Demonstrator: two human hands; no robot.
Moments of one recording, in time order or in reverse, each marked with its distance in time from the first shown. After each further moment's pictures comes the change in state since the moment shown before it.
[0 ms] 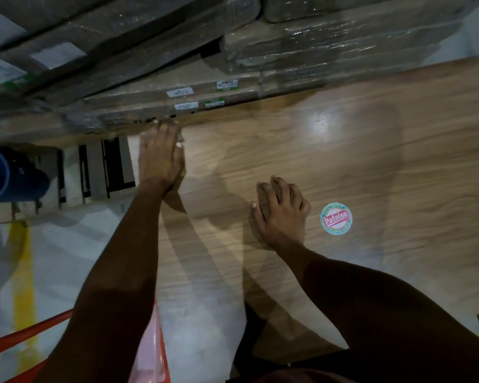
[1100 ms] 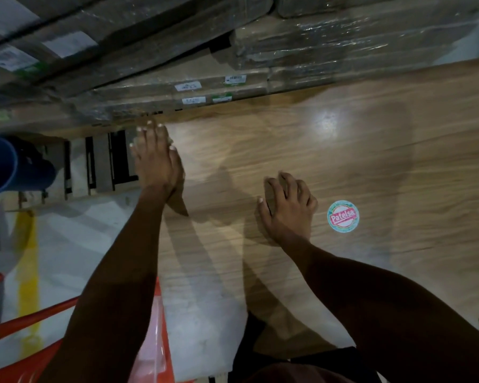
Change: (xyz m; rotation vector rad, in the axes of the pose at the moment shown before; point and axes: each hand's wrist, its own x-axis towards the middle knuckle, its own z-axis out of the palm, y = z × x) left_hand -0.034 -0.007 0.002 -0.026 0.016 -0.266; right_hand -0.001 -0.001 -0.001 0.022 0.002 -0.008
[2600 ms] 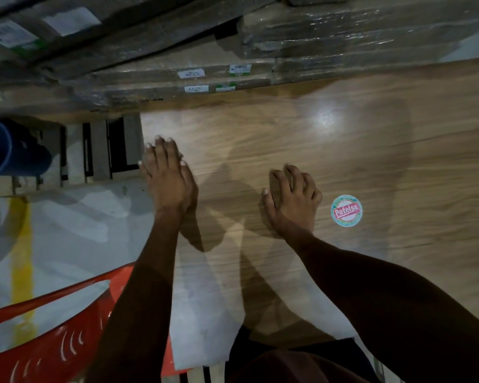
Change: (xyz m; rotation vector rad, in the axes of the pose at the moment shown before) left_hand -0.069 0.011 0.014 -0.054 0.031 -0.081; right_hand -0.001 0.000 0.002 0.017 0.021 0.009
